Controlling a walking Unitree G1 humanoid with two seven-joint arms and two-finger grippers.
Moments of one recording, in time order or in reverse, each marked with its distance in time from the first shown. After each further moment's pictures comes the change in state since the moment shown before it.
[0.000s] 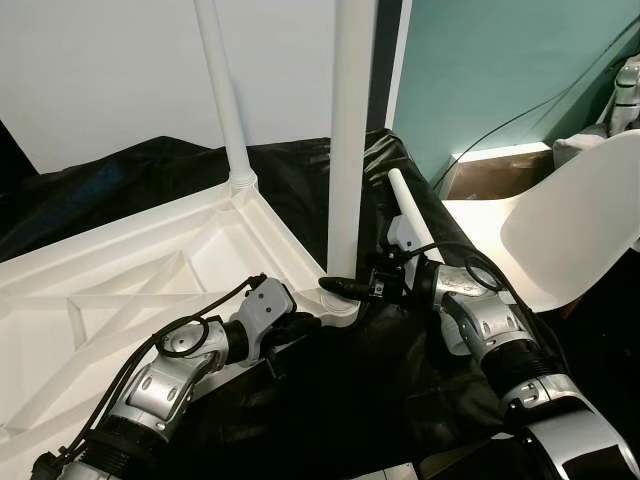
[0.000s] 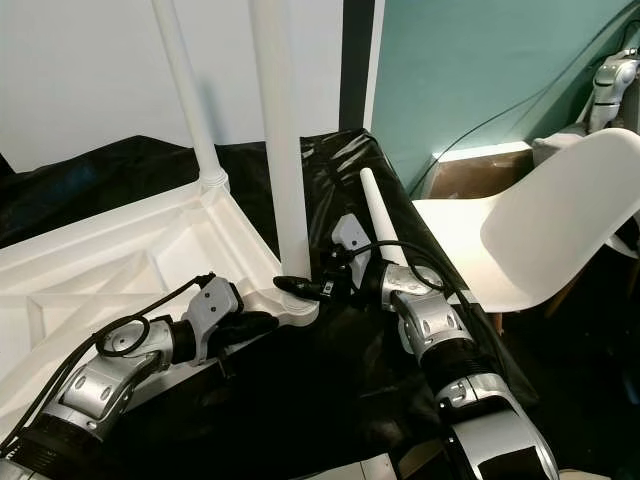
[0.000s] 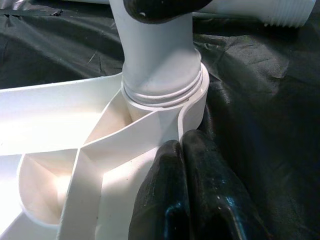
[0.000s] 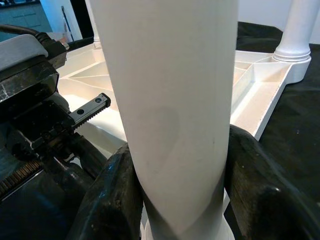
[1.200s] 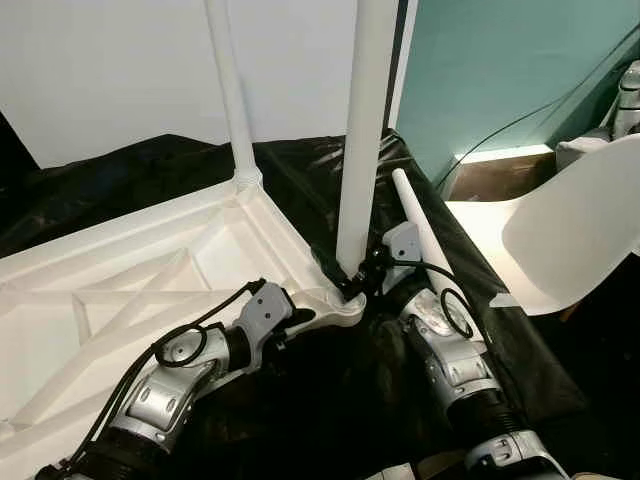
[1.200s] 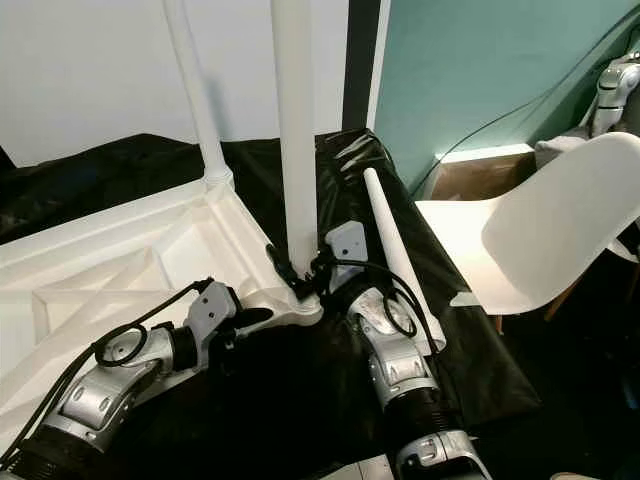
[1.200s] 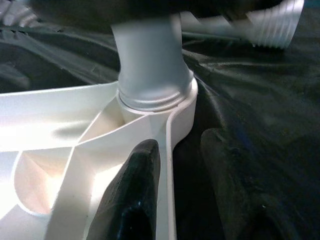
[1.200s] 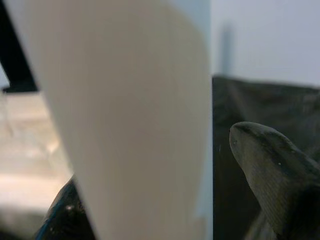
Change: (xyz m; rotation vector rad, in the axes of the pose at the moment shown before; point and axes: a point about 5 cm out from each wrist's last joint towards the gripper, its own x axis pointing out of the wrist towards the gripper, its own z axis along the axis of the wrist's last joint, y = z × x) left arm 0.002 -0.005 0.001 -0.003 -0.066 0.005; right arm 0.005 0.031 -0.004 0.028 -0.118 -0.527
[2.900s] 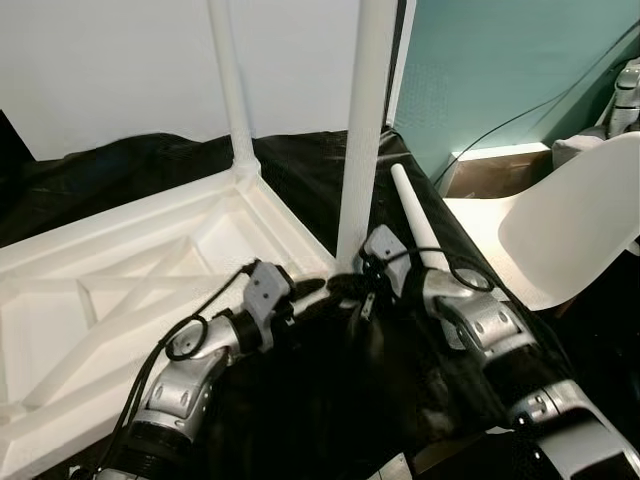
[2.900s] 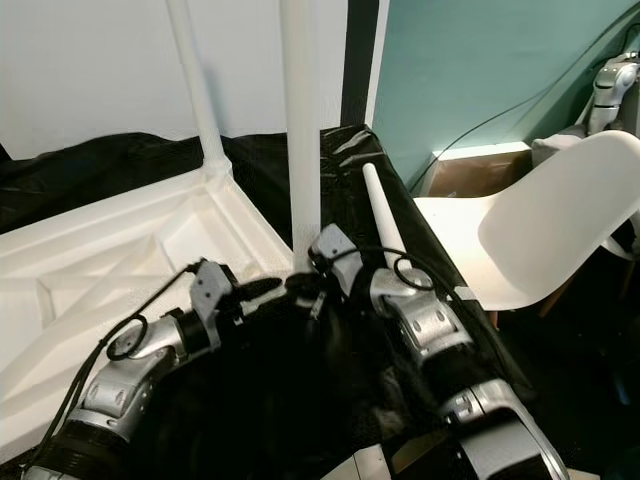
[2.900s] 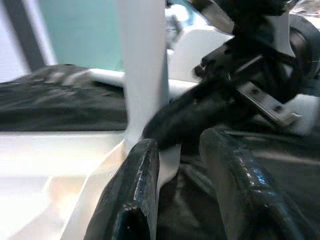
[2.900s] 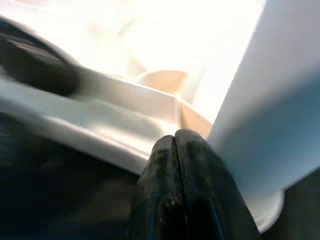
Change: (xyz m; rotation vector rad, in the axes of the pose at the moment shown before) left arm -0.004 0.020 0.029 -0.003 -0.302 0.171; right arm 0.024 -0.033 0.001 -0.218 0.373 0.295
